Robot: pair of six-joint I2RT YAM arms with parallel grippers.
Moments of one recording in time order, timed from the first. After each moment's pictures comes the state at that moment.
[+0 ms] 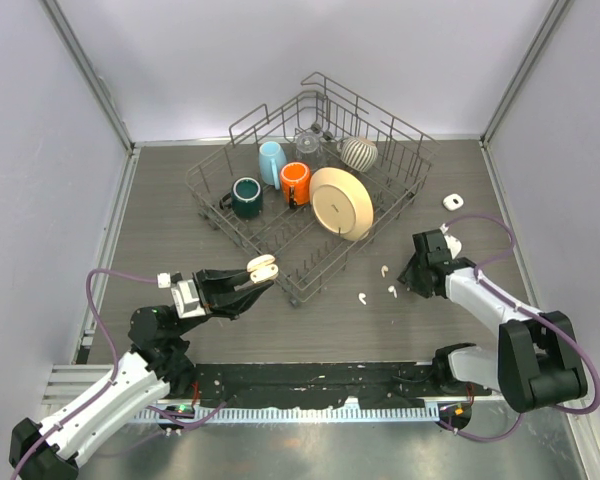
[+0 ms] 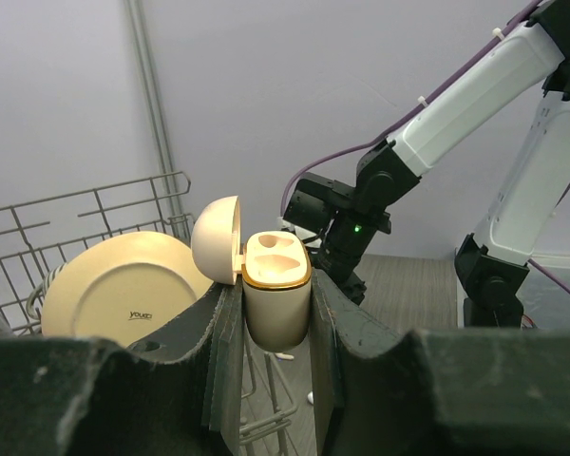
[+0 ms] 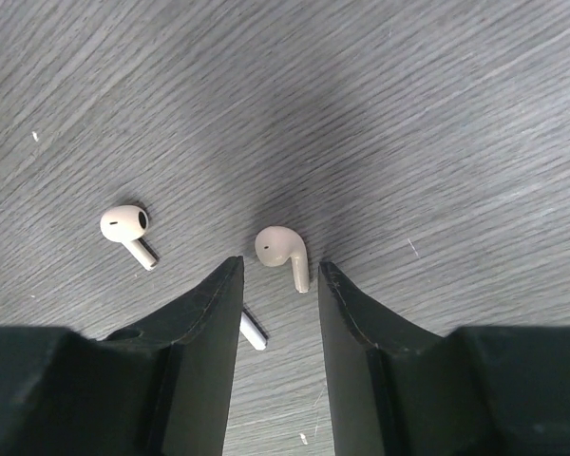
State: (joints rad) left arm -0.70 0.41 0.18 0.79 0.45 -0.16; right arm 0.21 1.22 0.54 -0.40 0.17 0.76
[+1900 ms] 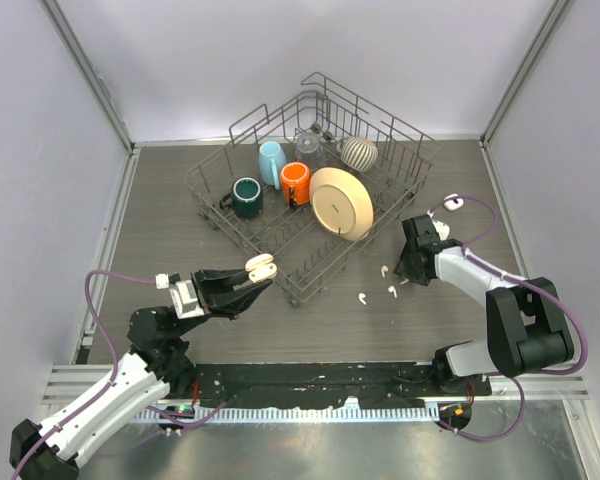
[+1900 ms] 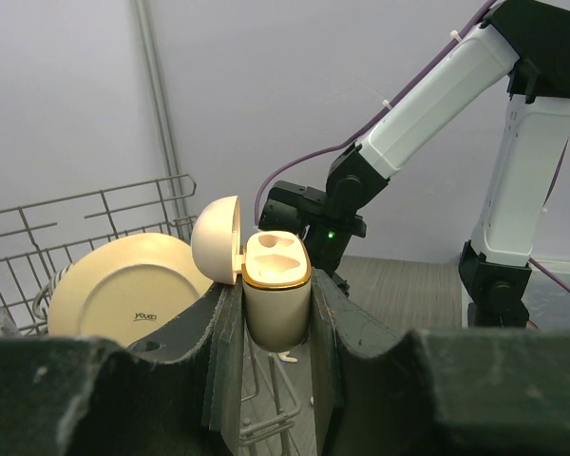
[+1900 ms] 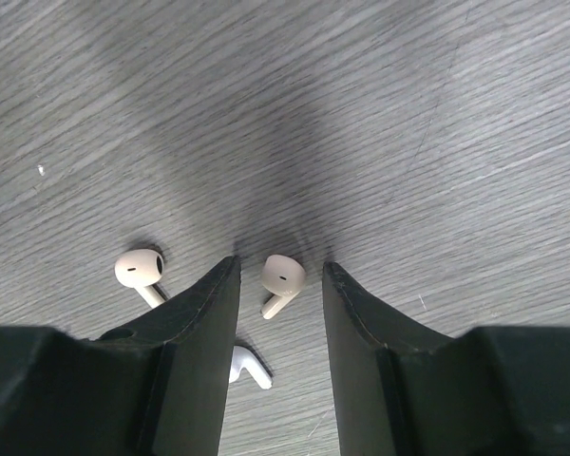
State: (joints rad) left arm -0.70 0.40 0.18 0.79 0.44 -0.16; right arm 0.24 1.39 0.68 -0.43 0.23 0.64
